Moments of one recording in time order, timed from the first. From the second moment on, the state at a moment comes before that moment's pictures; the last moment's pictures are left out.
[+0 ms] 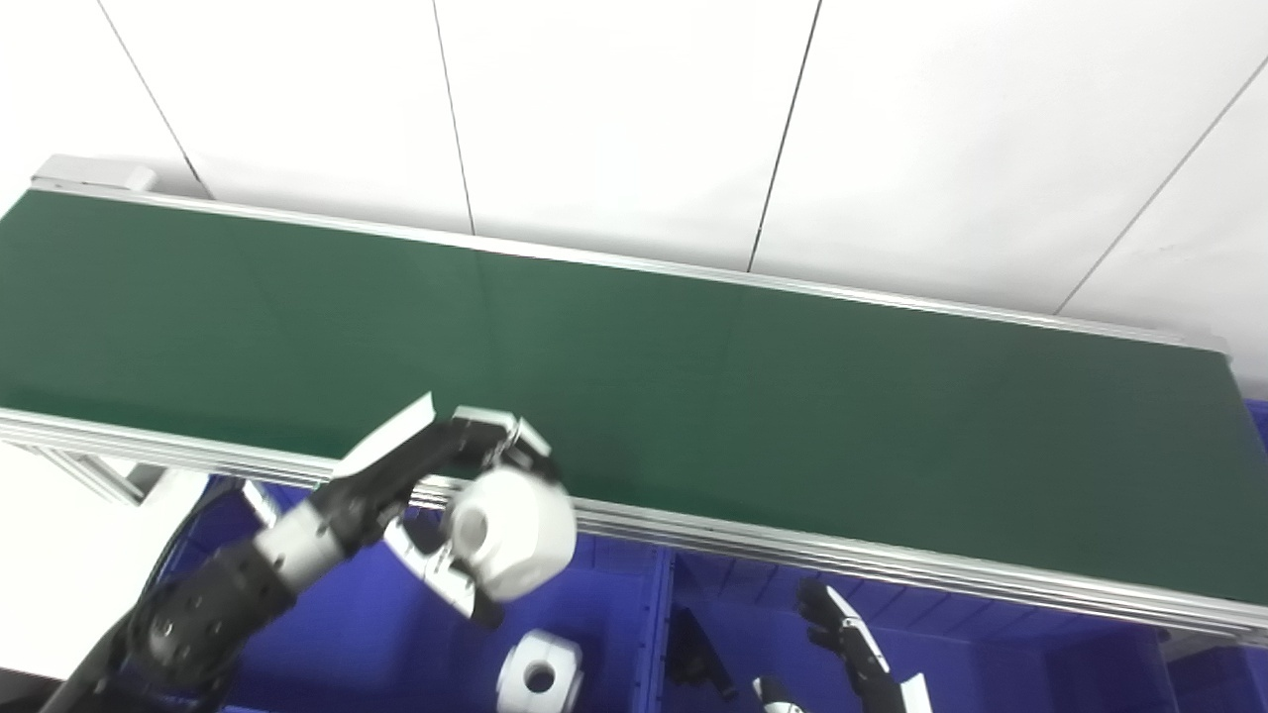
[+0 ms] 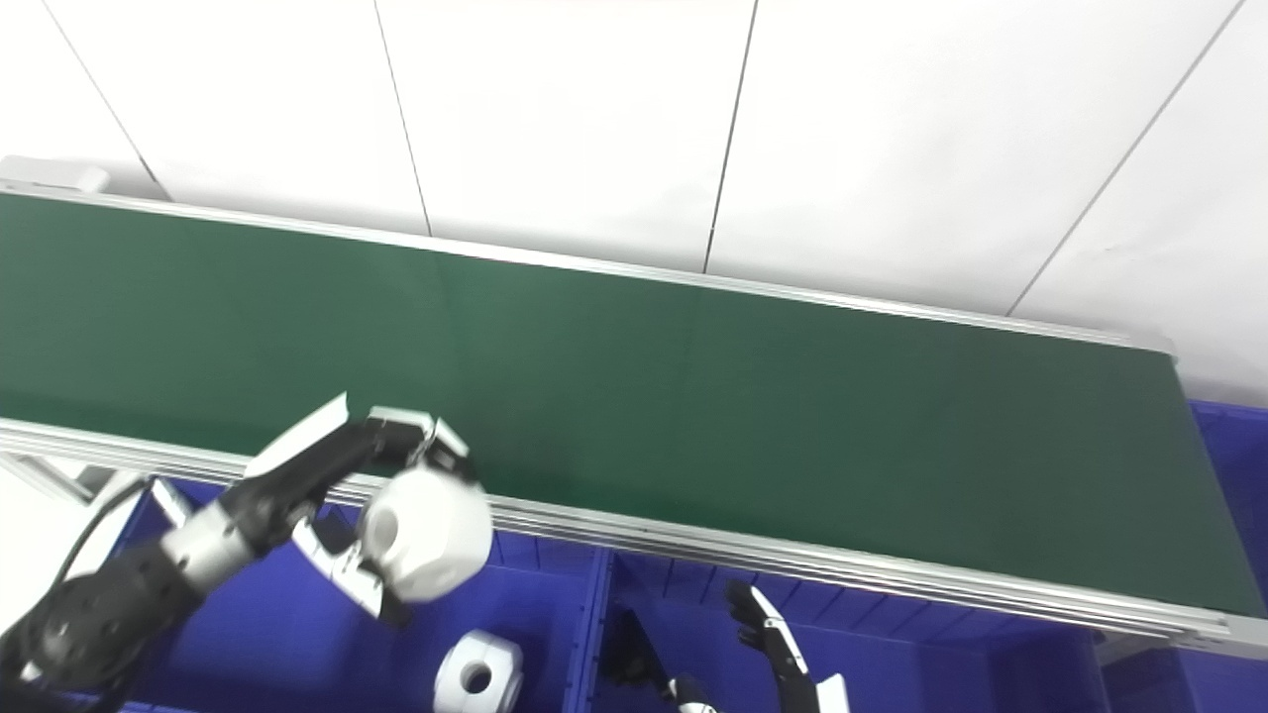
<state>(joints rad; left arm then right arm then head) 0.27 0.47 -0.06 -0.28 -0.01 -0.16 -0.36 0.35 -0.12 0.37 0.10 -0.33 -0.41 -0.20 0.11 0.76</state>
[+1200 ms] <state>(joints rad) 0.30 0.32 -0.16 0.08 0.38 -0.41 -0.07 0.40 -0.08 0.31 0.02 -0.35 -0.41 -0.12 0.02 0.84</state>
